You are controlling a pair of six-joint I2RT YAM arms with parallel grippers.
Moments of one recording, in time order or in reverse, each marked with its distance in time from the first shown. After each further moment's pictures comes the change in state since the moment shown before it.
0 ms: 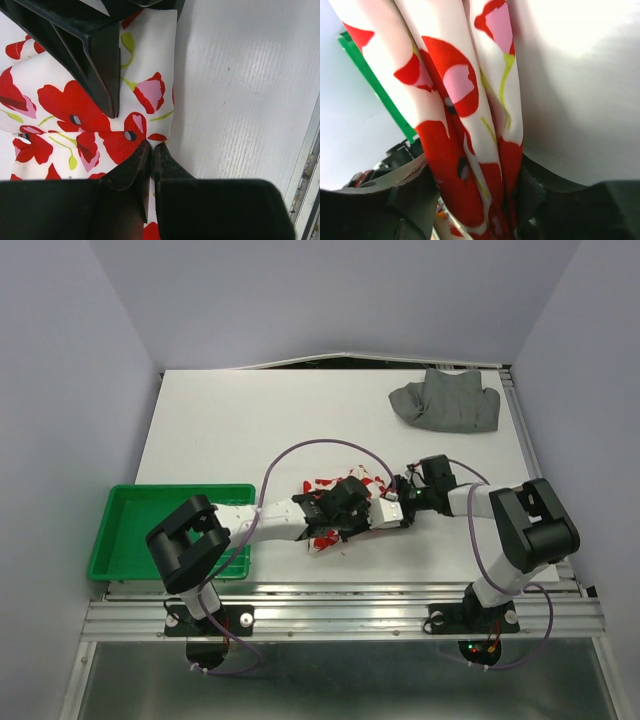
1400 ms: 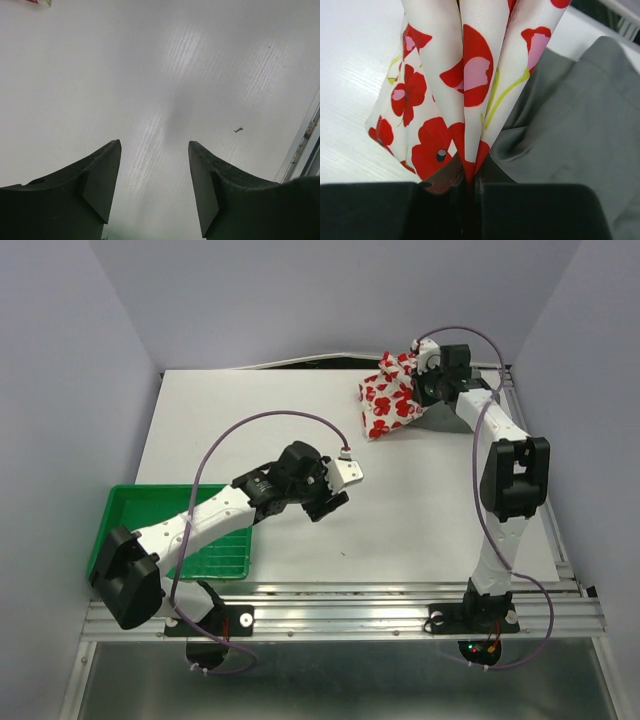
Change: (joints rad) left arm 0.230 -0.319 0.020 -0.270 0.077 -0.004; right arm -0.142 0.417 1.109 -0.421 0.495 -1.175
